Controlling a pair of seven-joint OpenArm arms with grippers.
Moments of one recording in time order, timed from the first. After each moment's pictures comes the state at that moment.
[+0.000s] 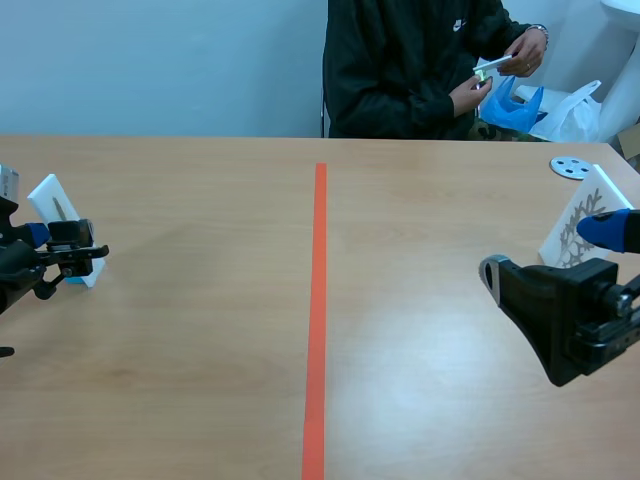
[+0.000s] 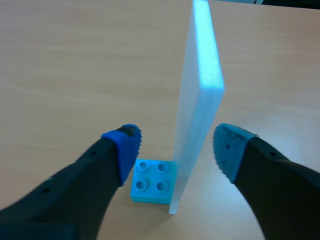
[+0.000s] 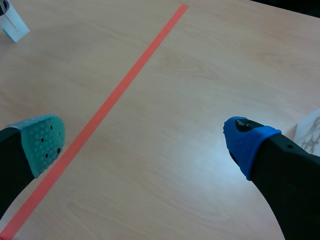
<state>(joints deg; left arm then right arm) -14.9 -25.3 8.7 41.8 -27.1 -9.9 -17.0 -38.2 22.4 19.0 120.6 29.2 32.5 -18.0</state>
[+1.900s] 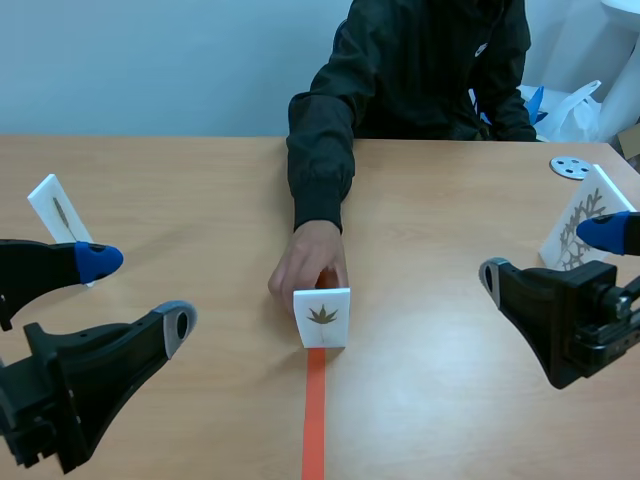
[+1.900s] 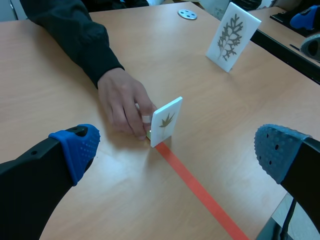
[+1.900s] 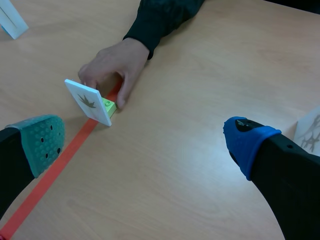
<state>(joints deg) 40.6 -28.5 -8.6 115.8 -31.2 -37.6 2.9 -38.2 22.4 19.0 120.6 29.2 32.5 -18.6</state>
